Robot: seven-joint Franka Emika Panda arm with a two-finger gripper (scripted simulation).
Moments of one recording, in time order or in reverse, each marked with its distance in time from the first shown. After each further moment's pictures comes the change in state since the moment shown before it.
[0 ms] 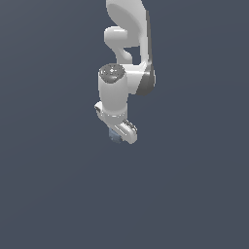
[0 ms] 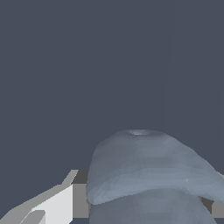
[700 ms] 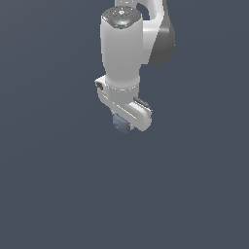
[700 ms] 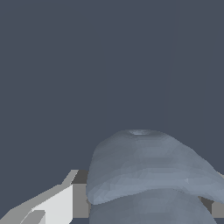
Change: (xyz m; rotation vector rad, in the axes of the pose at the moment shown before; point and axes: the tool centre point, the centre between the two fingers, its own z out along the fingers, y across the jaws) arm -0.001 -0.038 -0.119 0.001 0.001 0.000
